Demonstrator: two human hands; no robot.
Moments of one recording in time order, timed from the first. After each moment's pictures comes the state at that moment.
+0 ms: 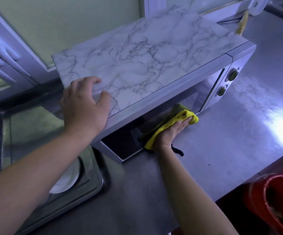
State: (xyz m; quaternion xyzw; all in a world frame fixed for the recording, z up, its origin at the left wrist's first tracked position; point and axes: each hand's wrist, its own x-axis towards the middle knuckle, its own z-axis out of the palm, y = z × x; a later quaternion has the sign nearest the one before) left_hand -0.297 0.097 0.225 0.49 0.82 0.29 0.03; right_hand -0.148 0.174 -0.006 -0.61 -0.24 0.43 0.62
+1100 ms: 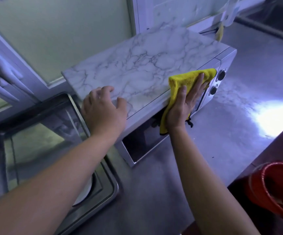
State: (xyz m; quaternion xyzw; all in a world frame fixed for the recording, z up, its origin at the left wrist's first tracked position) left_hand -0.304 0.095 0.219 0.51 0.81 0.29 0.03; right_hand -0.147 0.169 0.143 -0.56 -0.41 0.28 0.67
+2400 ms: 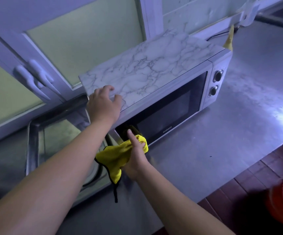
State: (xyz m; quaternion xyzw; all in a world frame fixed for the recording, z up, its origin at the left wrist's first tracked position) left_hand -0.301 0.099 0.220 0.51 0.83 0.25 -0.01; right_hand -0.204 0.026 0.125 -0.42 -0.04 0.85 0.31
